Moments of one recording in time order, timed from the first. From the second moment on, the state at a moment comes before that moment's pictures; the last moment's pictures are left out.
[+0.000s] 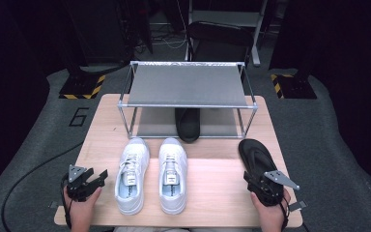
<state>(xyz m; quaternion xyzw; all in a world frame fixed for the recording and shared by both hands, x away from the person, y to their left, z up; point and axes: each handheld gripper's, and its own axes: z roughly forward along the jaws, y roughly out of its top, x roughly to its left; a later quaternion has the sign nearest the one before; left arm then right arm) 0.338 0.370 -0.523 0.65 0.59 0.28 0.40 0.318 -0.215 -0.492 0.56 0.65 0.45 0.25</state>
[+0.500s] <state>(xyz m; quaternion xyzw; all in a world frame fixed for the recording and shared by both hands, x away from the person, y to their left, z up) 0.338 0.371 -0.523 0.64 0.59 0.28 0.41 0.325 -0.230 -0.504 0.59 0.65 0.40 0.26</state>
